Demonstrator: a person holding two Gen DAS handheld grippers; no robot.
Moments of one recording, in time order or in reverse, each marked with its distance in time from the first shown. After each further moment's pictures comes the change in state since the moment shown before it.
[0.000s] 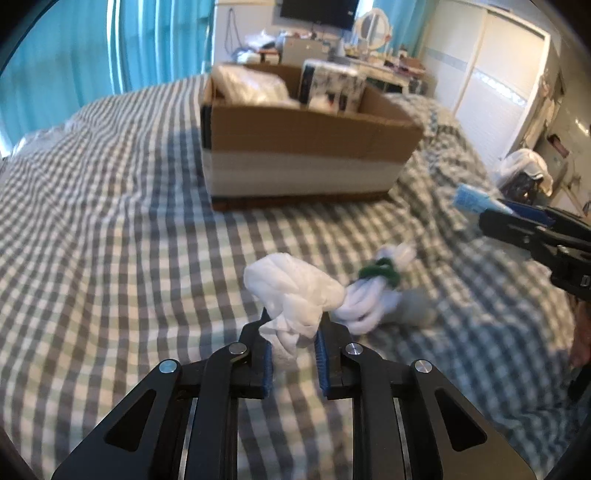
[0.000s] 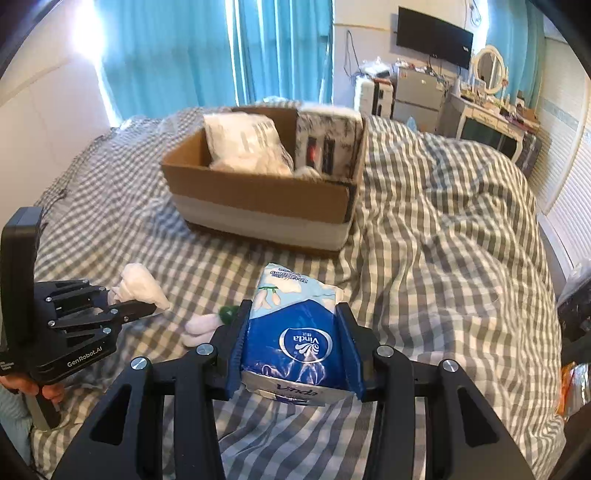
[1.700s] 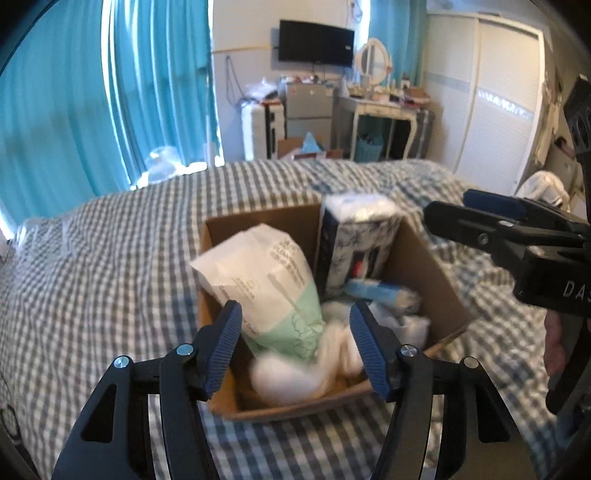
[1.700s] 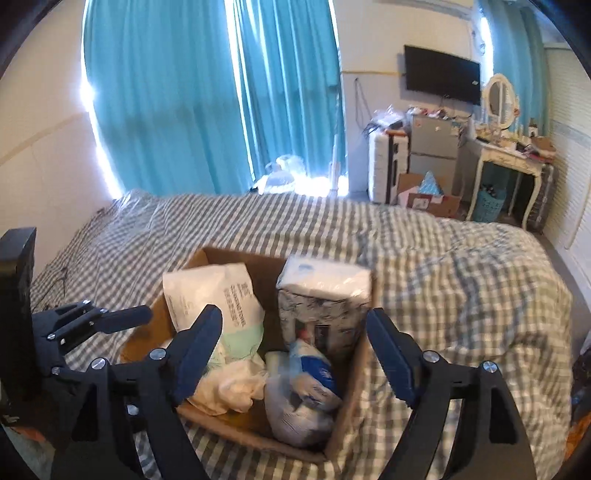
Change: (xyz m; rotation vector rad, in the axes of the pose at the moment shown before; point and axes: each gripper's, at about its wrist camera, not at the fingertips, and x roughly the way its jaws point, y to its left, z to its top) left arm 0.013 -0.011 0.167 0.078 -0.169 0.098; right arm 0.054 -0.041 0.170 0.015 -0.215 0.101
